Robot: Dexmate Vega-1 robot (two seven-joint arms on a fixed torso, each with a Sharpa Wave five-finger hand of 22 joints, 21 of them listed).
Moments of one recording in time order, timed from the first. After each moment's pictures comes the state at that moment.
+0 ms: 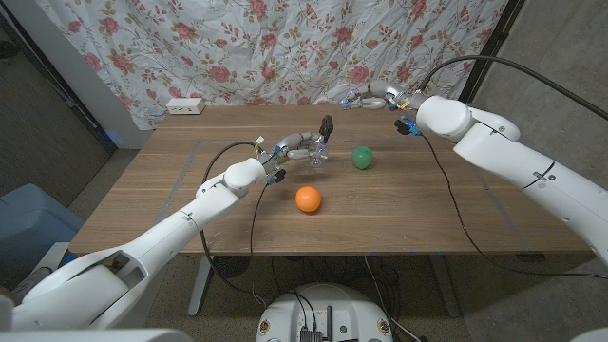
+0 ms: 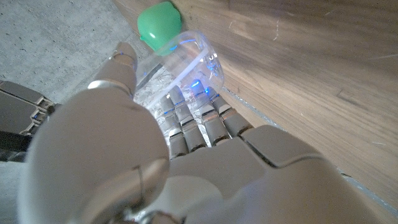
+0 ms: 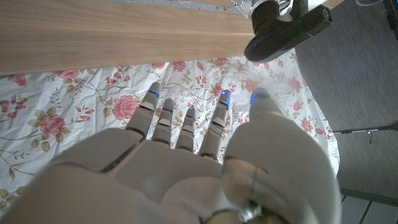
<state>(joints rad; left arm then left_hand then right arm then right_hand) 0.66 0.55 0.66 -1.42 -0.19 -0.15 -0.08 1.00 0.01 0.34 -0.18 0.21 0.37 -0.08 0.77 0.22 0.58 -0.14 0.41 0.56 0.53 -0.05 0.27 0.30 0.36 -0.04 0.21 0.18 -0.61 -0.89 -0.56 -2.05 0.02 -0.40 0.12 0.81 0.06 0.20 -0.04 0.20 0.66 -0.15 0.22 0.21 0.23 0.03 0.22 0.20 0.14 0.13 0.30 0.34 0.36 0.21 0.20 0.16</state>
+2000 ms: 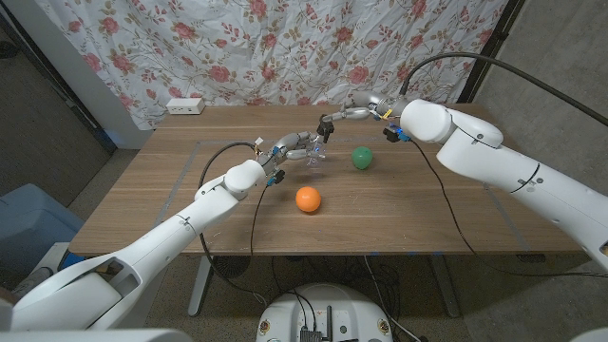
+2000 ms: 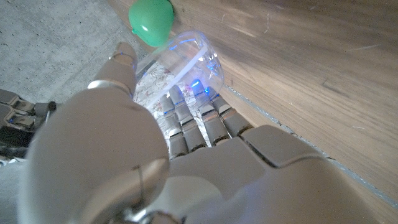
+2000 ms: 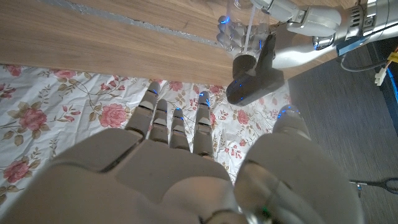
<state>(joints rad) 0.70 0.57 0.64 -1.49 -0.16 -0.09 -0.01 1.00 0.01 0.34 -0.18 0.21 0.38 -0.08 0.77 0.22 0.58 -0.15 0.40 0.56 0.53 -0.05 0.26 0.31 0.36 -0.04 0.21 0.18 -0.53 -0.87 -0.70 -2.17 -0.20 -0.59 0.28 0.60 -0.04 0.13 -0.06 0.26 0.52 0.11 0.20 0.23 0.16 0.21 0.20 0.20 0.11 0.22 0.25 0.32 0.34 0.22 0.19 0.17</state>
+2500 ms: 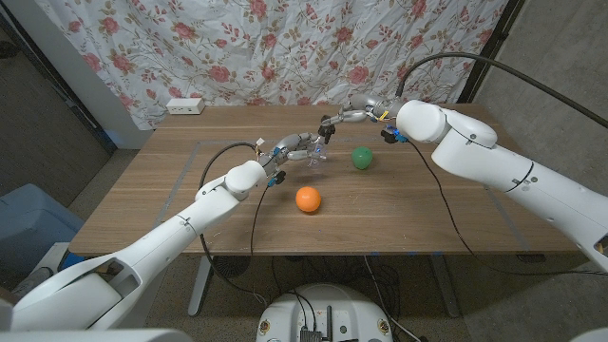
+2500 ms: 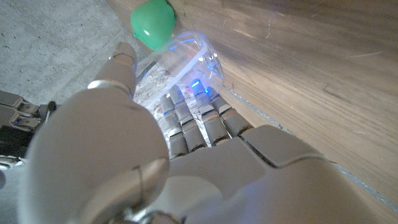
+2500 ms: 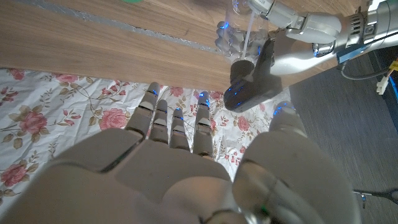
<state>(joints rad) 0.70 0.57 0.65 -1.50 -0.16 -0.08 -0.01 1.00 0.01 0.34 -0.18 0.21 0.38 -0.08 0.77 0.22 0.58 -0.15 0.40 0.56 0.53 -0.05 0.26 0.31 0.36 -0.04 0.21 0.18 -0.50 -0.86 -0.73 -2.17 -0.22 -0.63 0.31 0.63 -0.01 0.16 -0.09 0.27 0.51 0.10 0.21 0.24 0.16 0.21 0.20 0.20 0.11 0.21 0.24 0.32 0.33 0.21 0.19 0.17</state>
